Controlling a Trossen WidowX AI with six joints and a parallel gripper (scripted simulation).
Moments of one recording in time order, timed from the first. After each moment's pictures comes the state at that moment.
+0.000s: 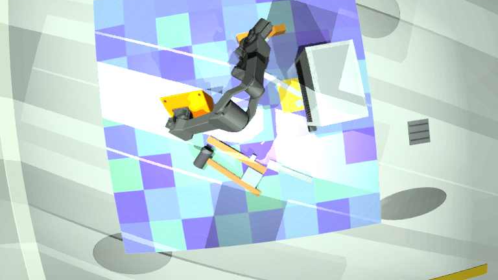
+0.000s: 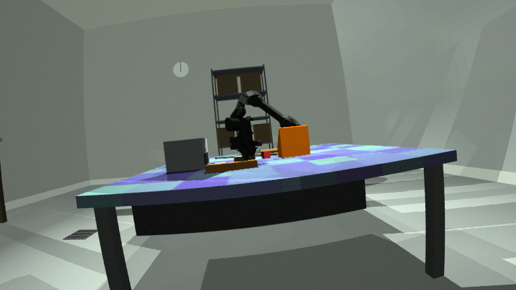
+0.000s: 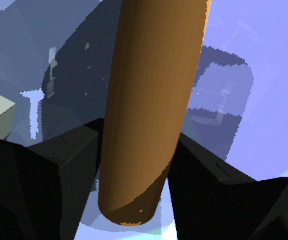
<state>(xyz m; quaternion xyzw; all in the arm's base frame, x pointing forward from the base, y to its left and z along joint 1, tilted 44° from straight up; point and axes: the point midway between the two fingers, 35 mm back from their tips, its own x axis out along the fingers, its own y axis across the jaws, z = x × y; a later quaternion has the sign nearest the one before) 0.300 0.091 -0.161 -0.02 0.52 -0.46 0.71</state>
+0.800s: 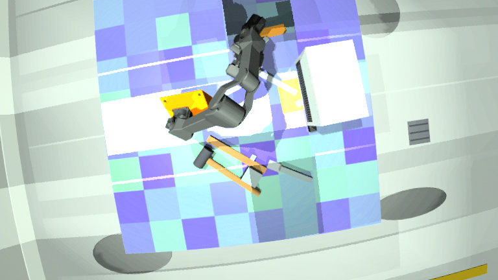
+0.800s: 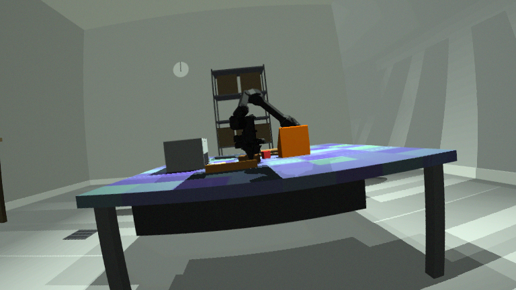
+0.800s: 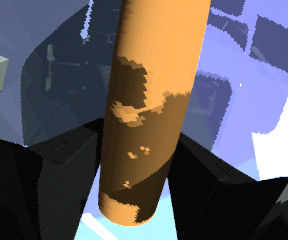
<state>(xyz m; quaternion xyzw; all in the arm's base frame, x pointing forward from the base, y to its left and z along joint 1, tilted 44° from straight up) 0.280 0.104 -0.162 -0.03 0.53 -0.47 0.70</state>
